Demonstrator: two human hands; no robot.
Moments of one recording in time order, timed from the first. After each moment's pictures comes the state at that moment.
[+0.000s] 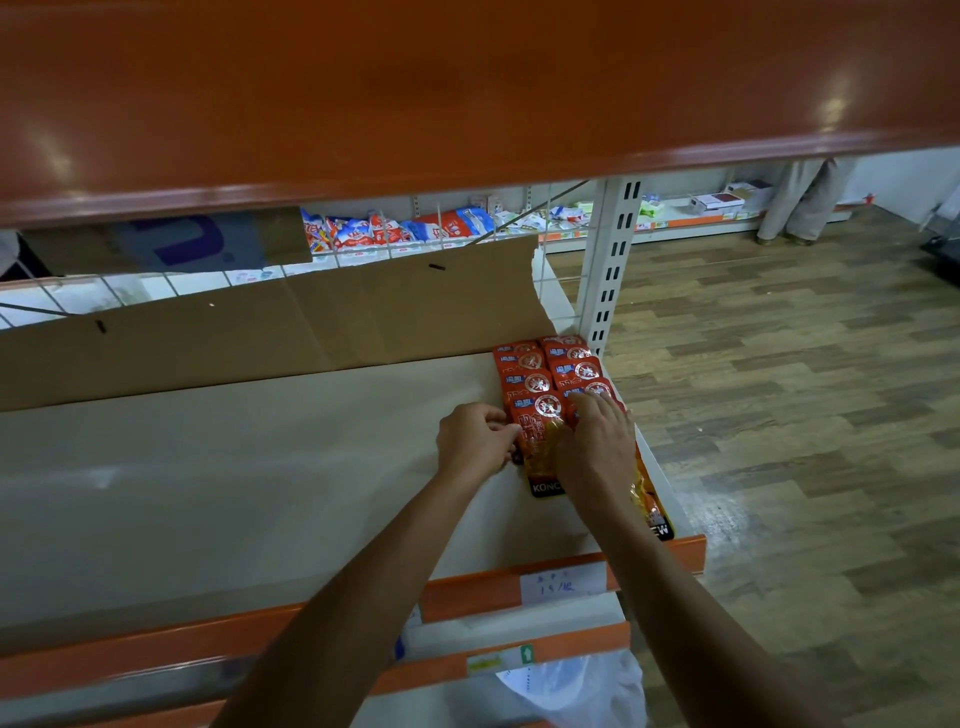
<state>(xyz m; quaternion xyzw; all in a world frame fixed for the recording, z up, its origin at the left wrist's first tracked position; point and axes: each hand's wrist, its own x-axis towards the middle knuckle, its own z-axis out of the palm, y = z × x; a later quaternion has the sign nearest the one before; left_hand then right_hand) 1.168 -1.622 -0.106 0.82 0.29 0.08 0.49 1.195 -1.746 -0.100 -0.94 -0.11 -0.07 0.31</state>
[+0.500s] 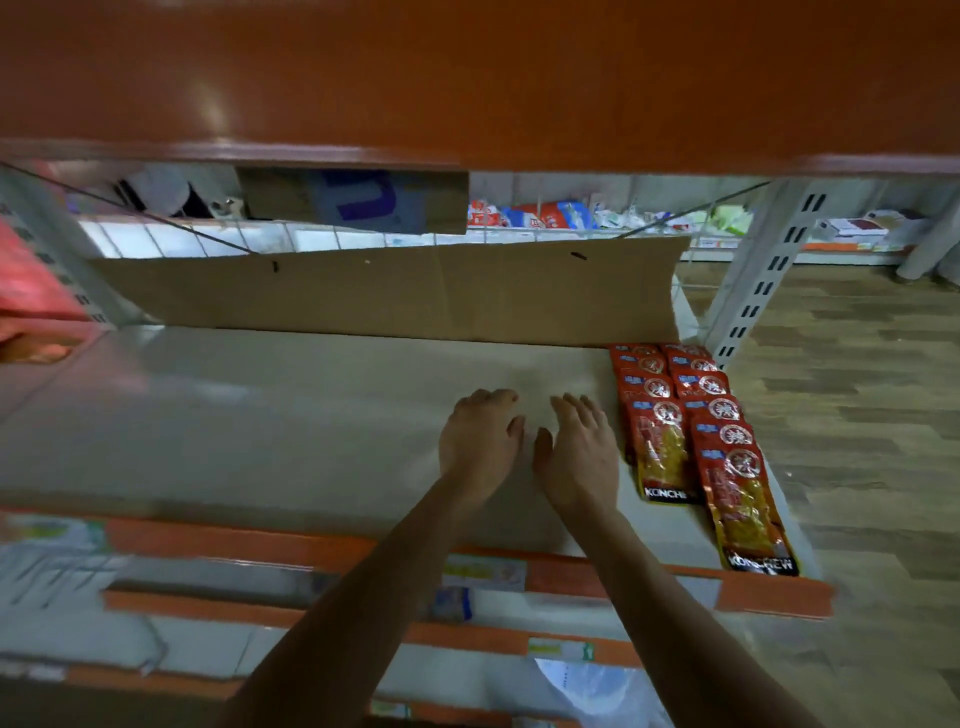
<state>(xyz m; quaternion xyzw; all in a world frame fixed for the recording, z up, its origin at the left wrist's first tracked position) 1.086 -1.540 -0.103 0.93 0.25 0.16 0.20 1.133 -1.648 -0.110 -0.92 -0.27 -0.03 0.28</state>
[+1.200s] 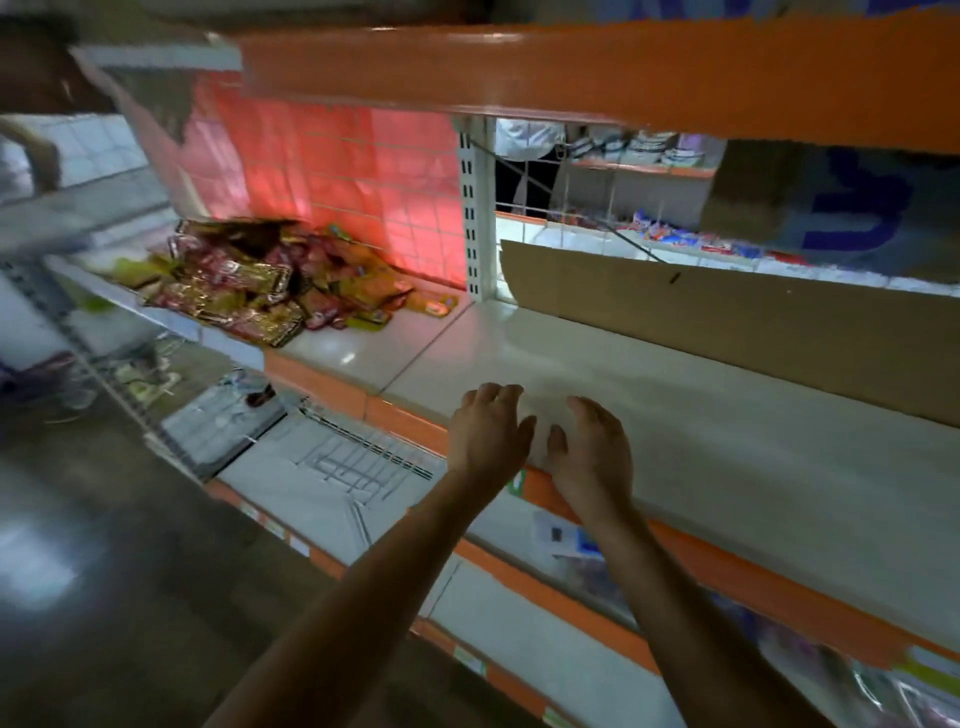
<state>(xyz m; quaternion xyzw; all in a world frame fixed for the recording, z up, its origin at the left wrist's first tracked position) 0.787 -1.282 -0.094 0.87 0.43 0.20 0.12 0.876 -1.366 -0.097 -0.85 -0.42 0.03 0.32</state>
